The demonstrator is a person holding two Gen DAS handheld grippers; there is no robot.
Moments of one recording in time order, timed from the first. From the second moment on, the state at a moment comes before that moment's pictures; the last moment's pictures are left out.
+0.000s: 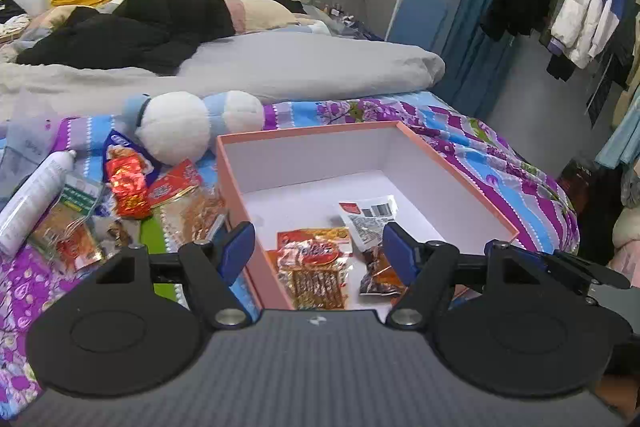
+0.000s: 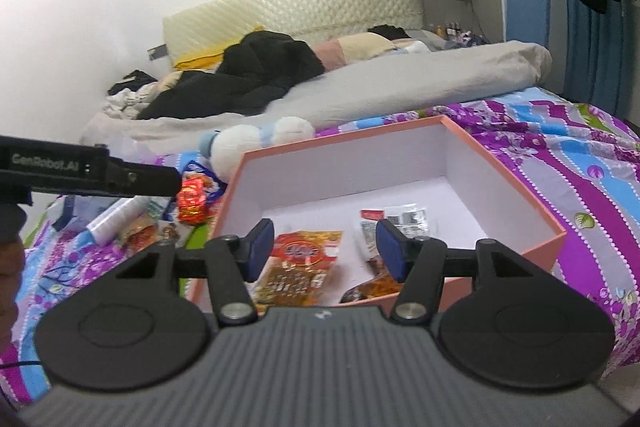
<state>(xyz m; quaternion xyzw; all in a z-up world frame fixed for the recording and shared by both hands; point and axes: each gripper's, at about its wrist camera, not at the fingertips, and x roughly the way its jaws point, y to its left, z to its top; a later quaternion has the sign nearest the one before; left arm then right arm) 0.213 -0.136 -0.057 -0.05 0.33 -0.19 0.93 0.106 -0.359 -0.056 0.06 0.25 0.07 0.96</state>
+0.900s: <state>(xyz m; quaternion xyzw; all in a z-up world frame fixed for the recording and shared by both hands) 0.098 -0.055 -0.093 -0.07 0.35 -0.14 0.92 0.026 -0.286 -0.072 0.04 0.26 0.15 0.95</state>
